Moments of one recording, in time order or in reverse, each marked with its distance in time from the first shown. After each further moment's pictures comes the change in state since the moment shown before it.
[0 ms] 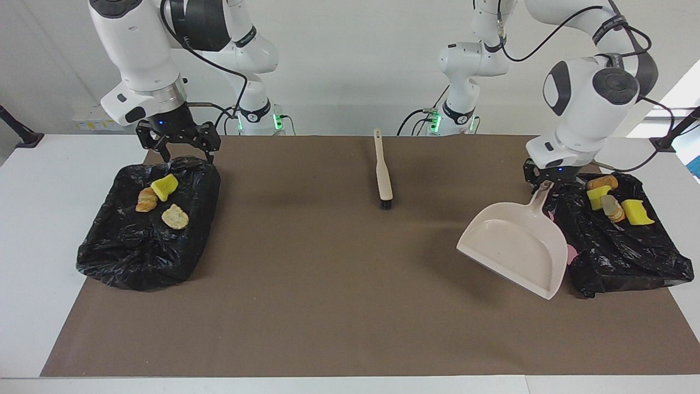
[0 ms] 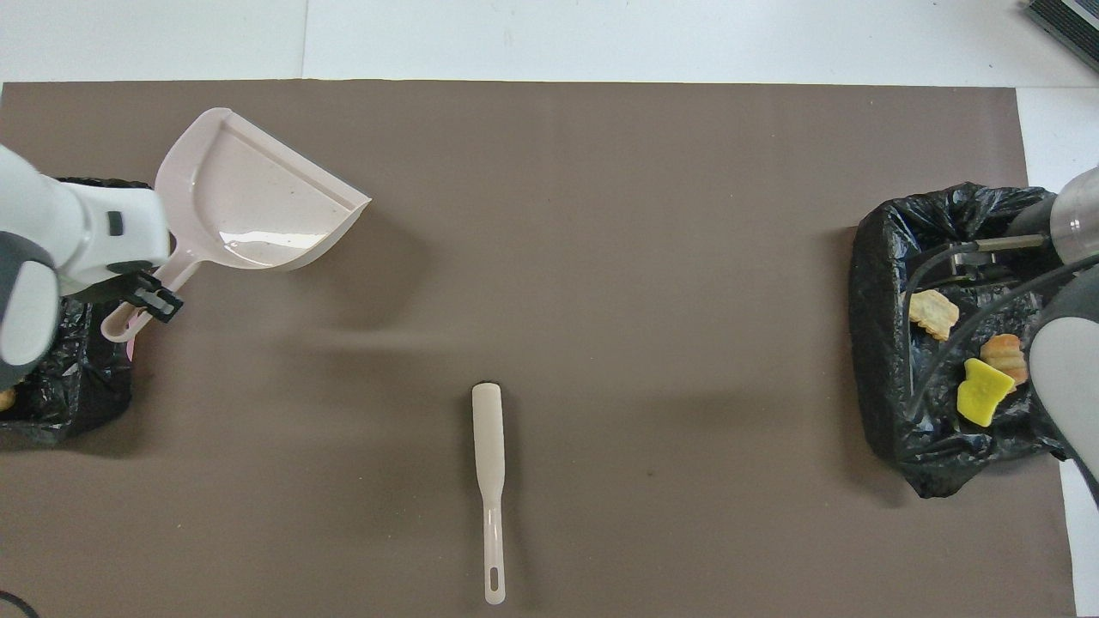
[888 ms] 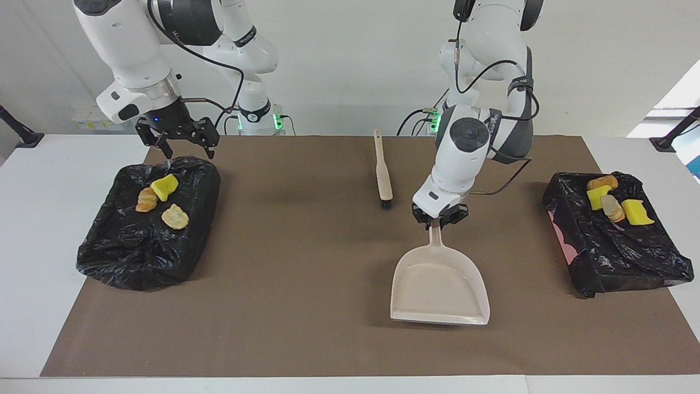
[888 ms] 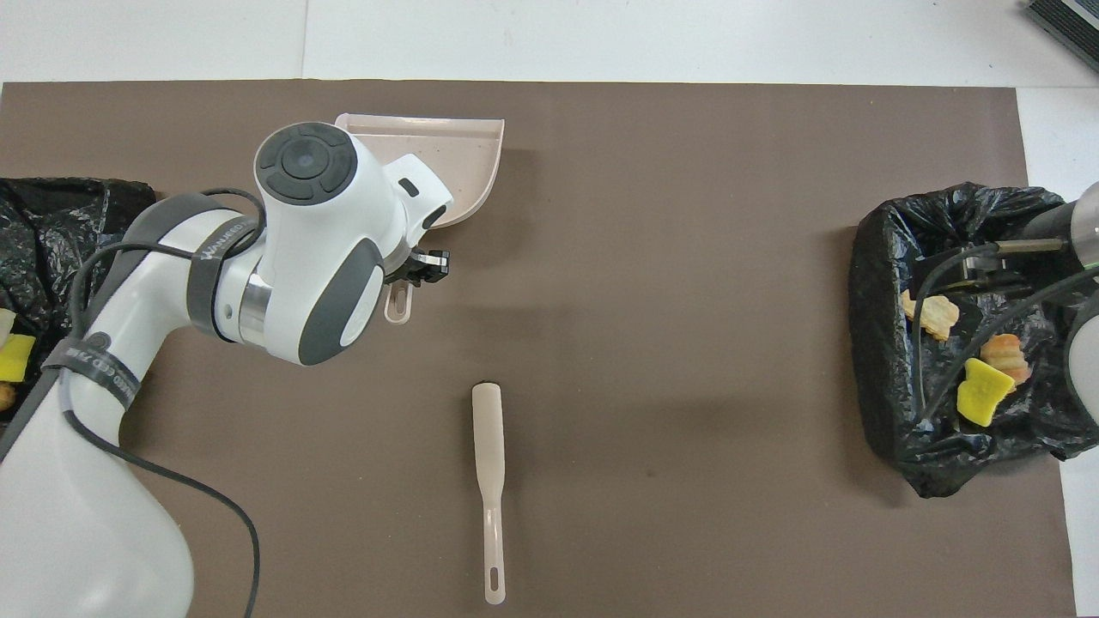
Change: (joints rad) left arm -0.322 0.260 -0.001 0.158 -0.135 0.140 -0.783; right arm -0.030 -0.004 0.001 -0.002 0.070 -0.023 0.000
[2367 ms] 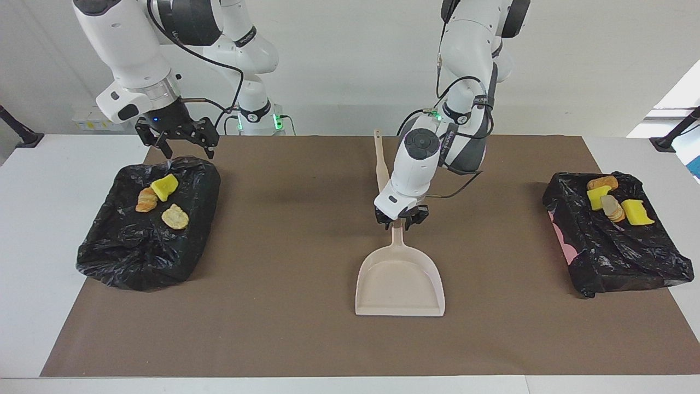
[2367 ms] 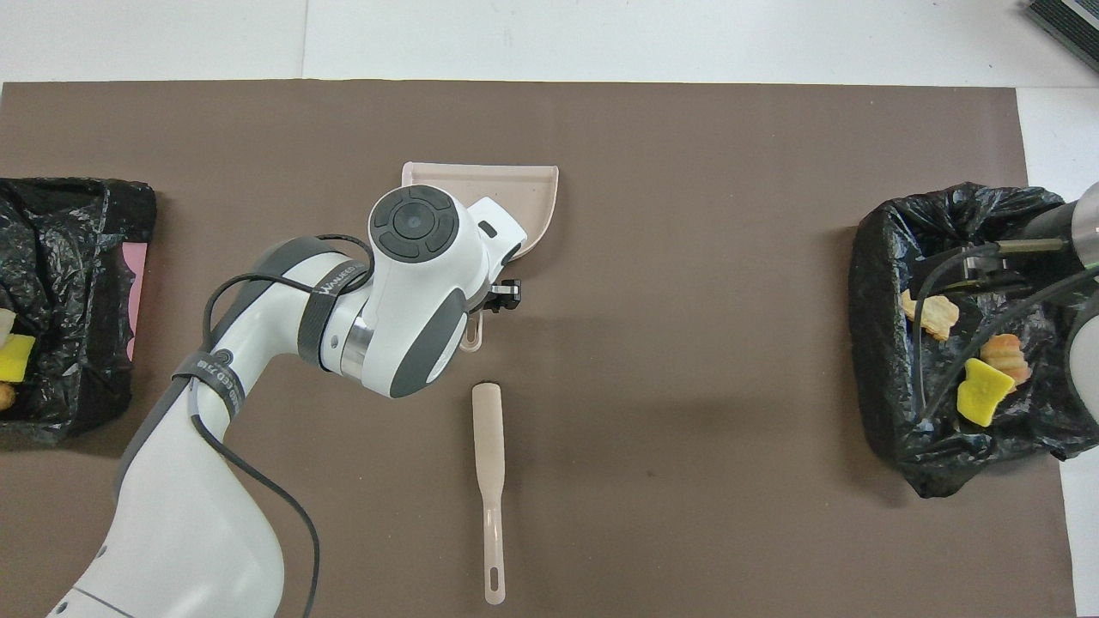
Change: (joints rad) left arm -0.101 0.053 0.005 -0.053 -0.060 0.133 -0.099; right arm -0.001 0.000 0.000 0.000 0.000 0.000 0.000
